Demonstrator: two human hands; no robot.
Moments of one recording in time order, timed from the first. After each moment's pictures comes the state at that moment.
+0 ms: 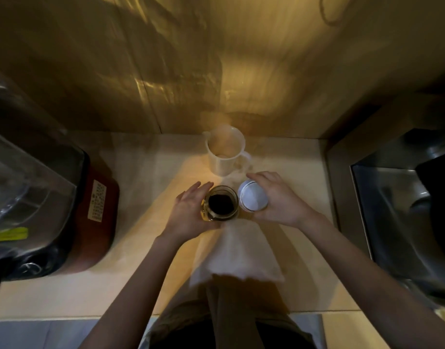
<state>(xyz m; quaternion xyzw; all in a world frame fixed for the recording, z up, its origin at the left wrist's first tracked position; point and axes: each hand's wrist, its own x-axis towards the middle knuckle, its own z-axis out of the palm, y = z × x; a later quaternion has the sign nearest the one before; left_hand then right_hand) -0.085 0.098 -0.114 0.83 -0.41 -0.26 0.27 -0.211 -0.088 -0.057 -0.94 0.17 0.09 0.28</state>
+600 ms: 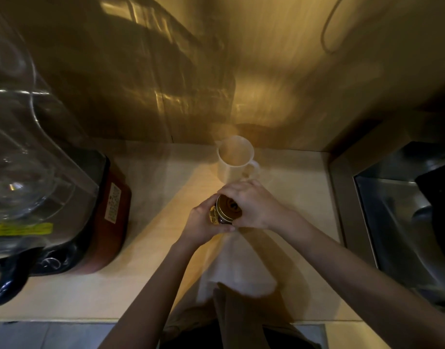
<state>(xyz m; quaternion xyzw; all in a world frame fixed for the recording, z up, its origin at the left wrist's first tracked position) -0.095 0.100 -0.118 0.77 -0.33 -0.30 0.46 -0.165 -0.035 -0.037 -0.98 0.03 0.13 0.14</state>
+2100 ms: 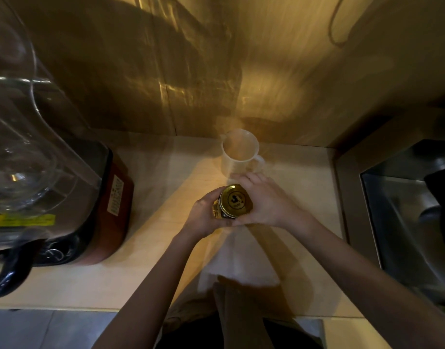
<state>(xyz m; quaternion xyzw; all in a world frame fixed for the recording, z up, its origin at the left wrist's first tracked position) -0.090 0.099 -0.122 0.78 -0.34 -0.31 0.43 -0.175 -0.047 -0.043 -0.97 0.11 0.14 0.18</state>
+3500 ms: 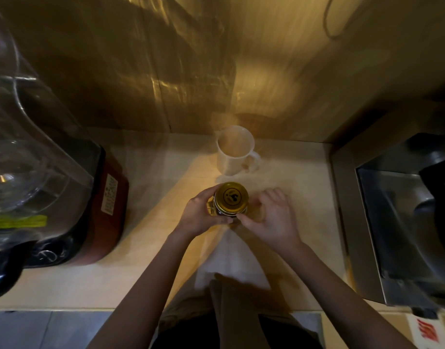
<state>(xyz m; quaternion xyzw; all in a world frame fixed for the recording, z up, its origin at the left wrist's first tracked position) -0.089 0.099 -0.126 0.79 -0.33 -0.32 0.42 -0.223 -0.023 -0.066 -0.94 0.24 -0.14 0.20</state>
